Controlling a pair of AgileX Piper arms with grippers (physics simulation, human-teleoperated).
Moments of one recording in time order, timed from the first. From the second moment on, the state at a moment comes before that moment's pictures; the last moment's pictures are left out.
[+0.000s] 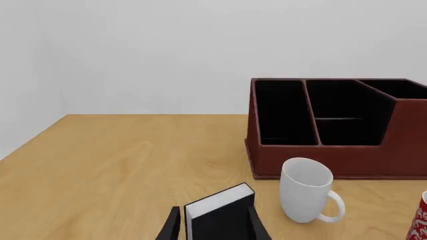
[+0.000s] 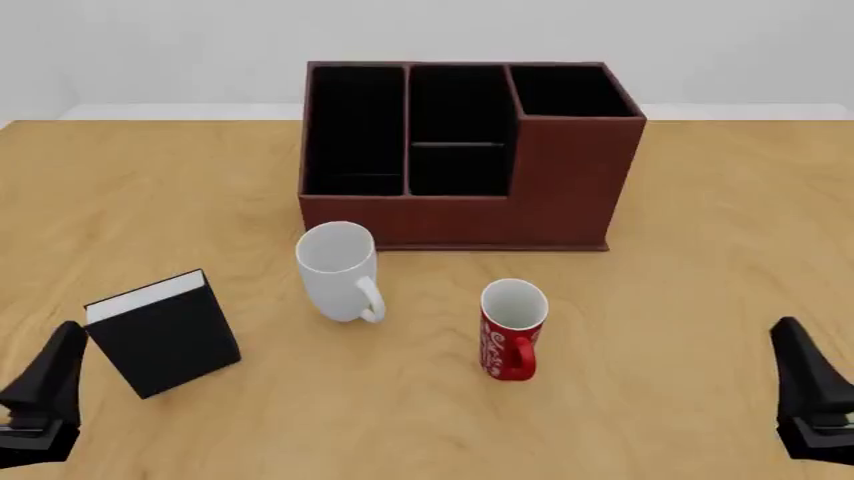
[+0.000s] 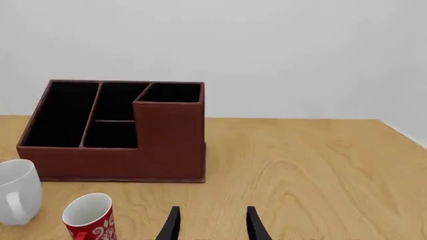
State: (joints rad) left arm 0.00 0.00 0.00 0.00 0.00; right arm -0.01 0.01 -0.01 -0.01 -0.02
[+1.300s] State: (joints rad) left arm 0.00 0.00 0.00 0.00 0.00; right arm 0.29 0.38 -0.68 0.23 -0.25
